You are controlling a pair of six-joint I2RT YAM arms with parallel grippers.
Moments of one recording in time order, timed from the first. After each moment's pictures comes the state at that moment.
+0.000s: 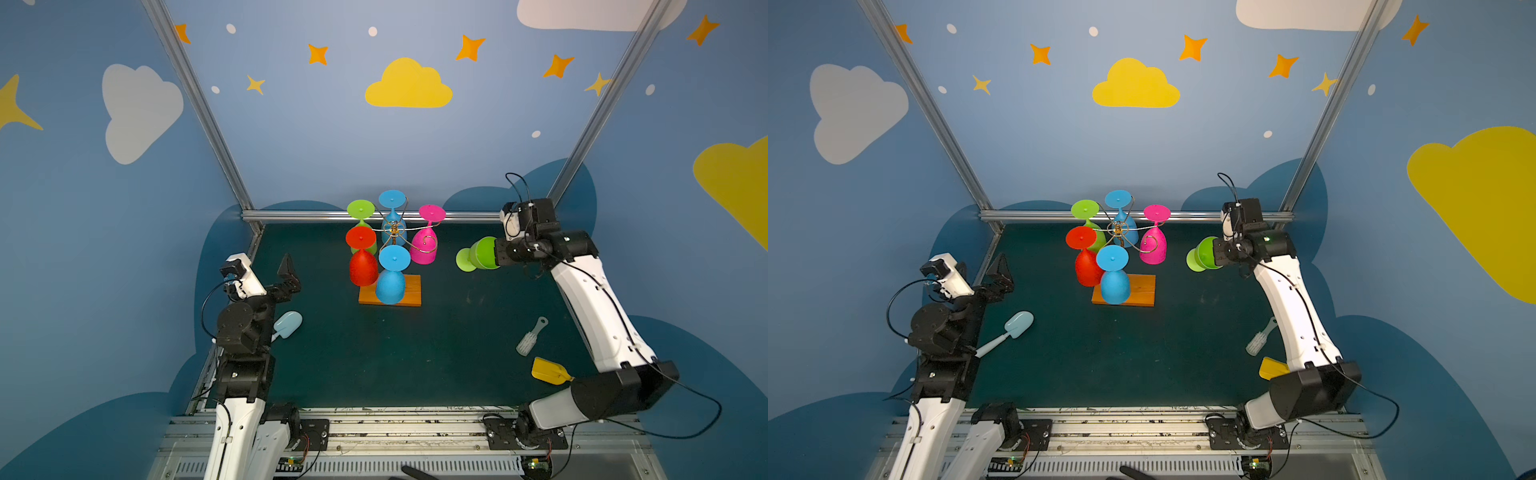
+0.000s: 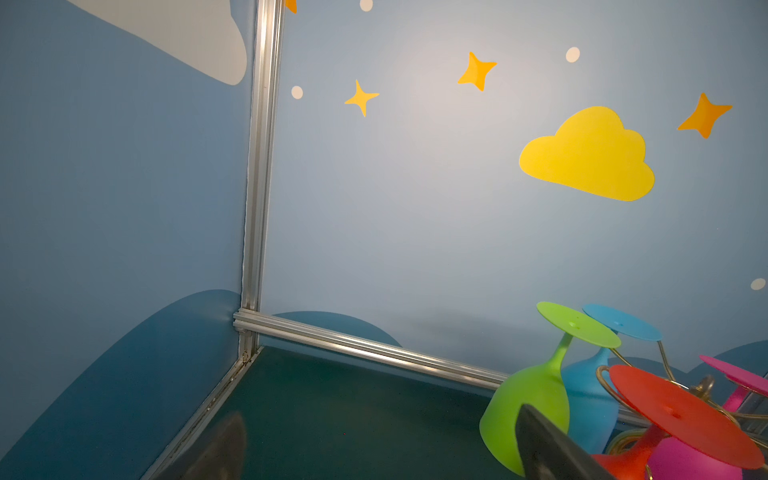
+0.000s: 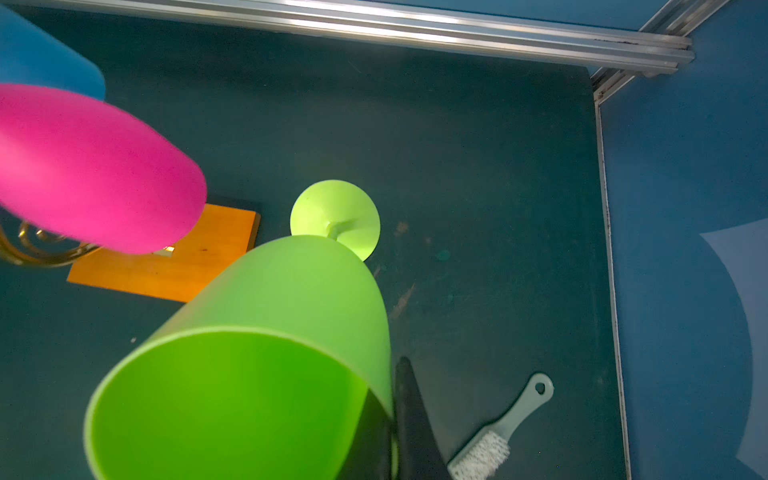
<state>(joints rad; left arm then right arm) 0.04 0.59 0.68 0.03 -0.07 -0.24 0.23 1.58 1.75 -1.07 0.07 0.04</state>
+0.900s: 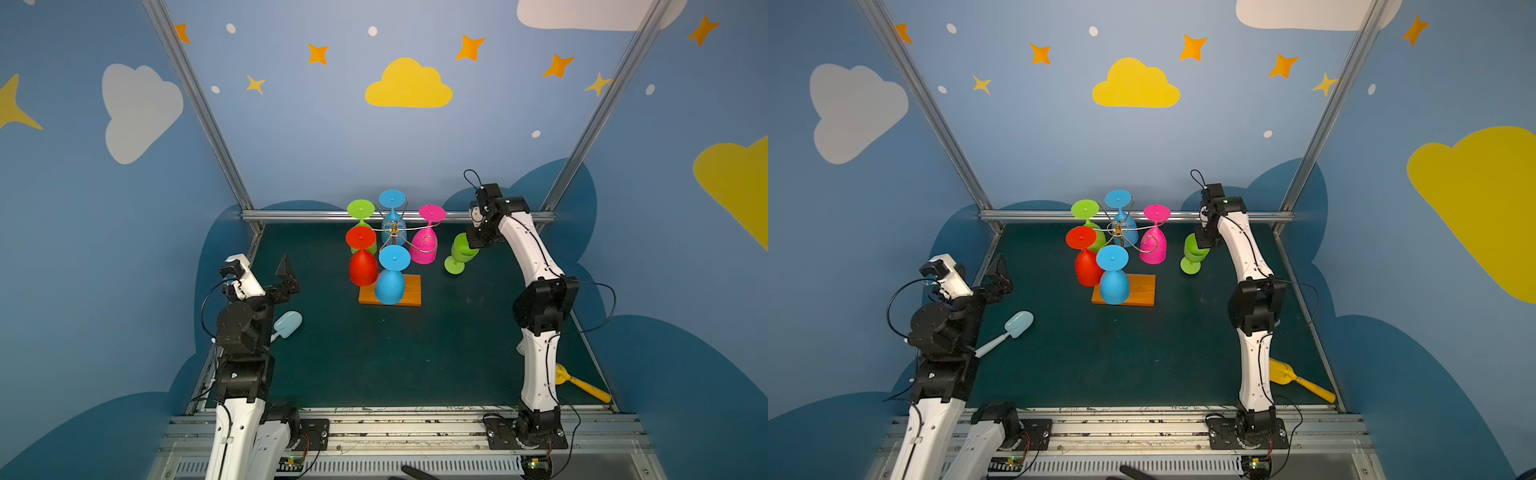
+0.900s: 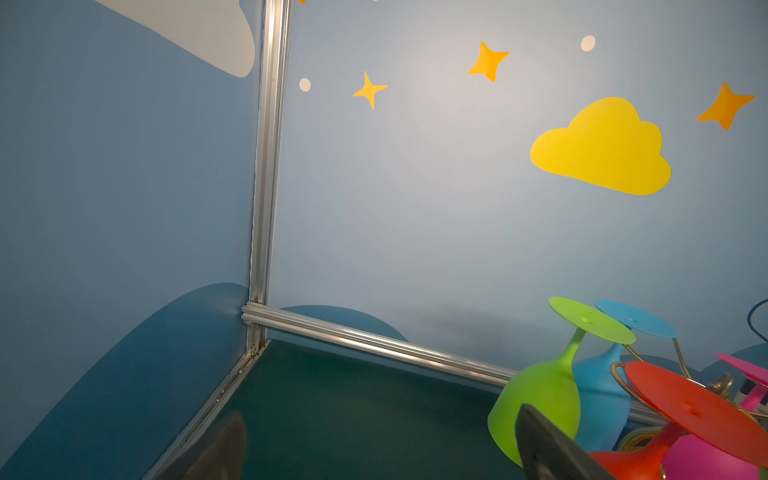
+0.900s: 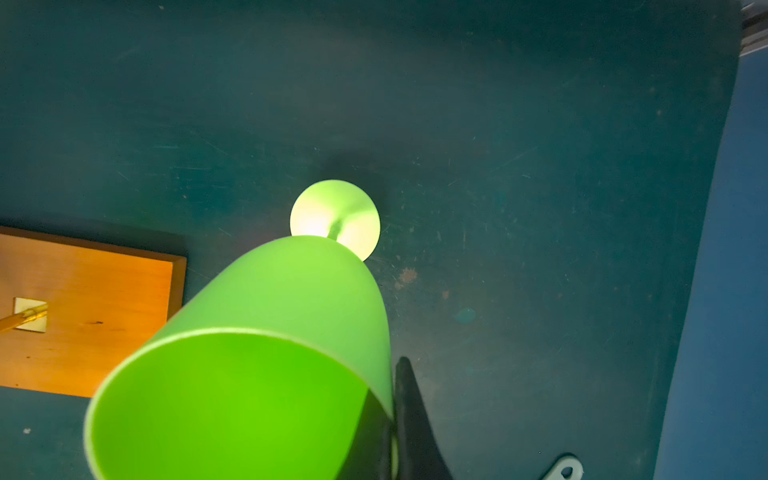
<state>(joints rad) 0.06 0.59 0.68 0.01 -0.07 -0.24 0.23 2.25 2.37 -1.32 0.08 0.01</state>
